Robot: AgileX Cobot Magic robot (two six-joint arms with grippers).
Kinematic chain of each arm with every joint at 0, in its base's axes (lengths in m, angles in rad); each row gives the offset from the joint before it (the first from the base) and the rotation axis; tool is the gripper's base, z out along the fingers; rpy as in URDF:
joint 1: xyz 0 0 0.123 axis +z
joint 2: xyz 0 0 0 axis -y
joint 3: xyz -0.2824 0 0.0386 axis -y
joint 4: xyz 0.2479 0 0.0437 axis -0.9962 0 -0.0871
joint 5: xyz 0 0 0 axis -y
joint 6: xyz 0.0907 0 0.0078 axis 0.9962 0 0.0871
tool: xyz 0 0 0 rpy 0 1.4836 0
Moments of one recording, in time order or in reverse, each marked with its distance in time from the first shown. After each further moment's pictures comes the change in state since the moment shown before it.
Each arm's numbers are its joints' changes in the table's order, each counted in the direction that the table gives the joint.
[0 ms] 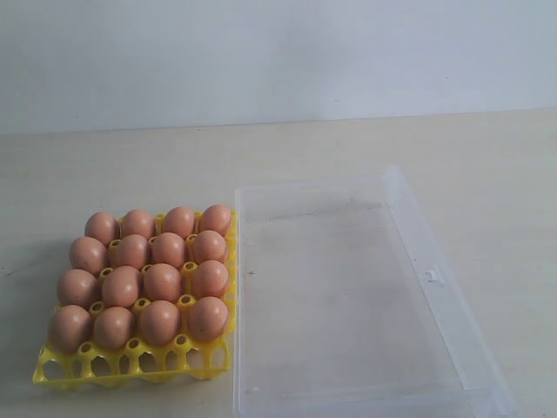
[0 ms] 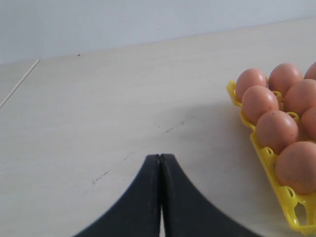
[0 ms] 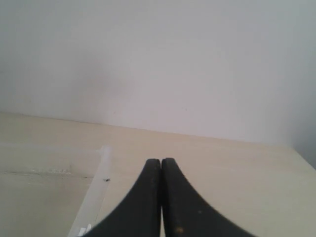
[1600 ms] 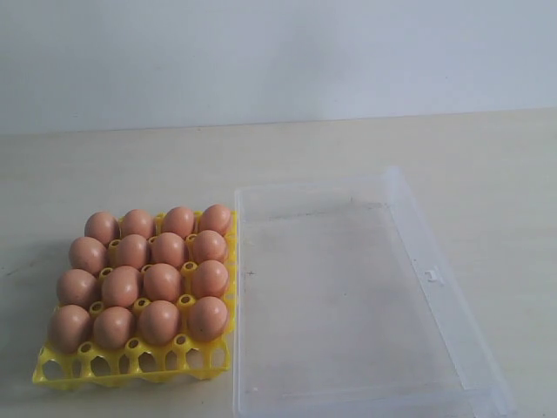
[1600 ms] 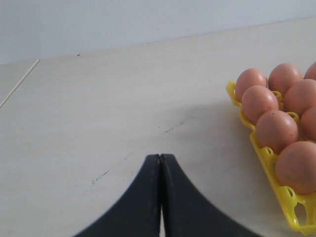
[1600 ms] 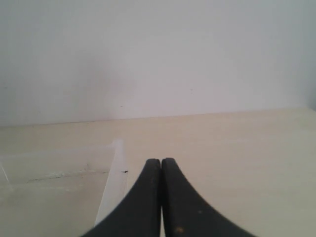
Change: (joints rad) left arm 0.000 0.000 0.000 0.000 0.000 0.000; right arm -0.013 0.002 0.000 0.000 -0.055 0.197
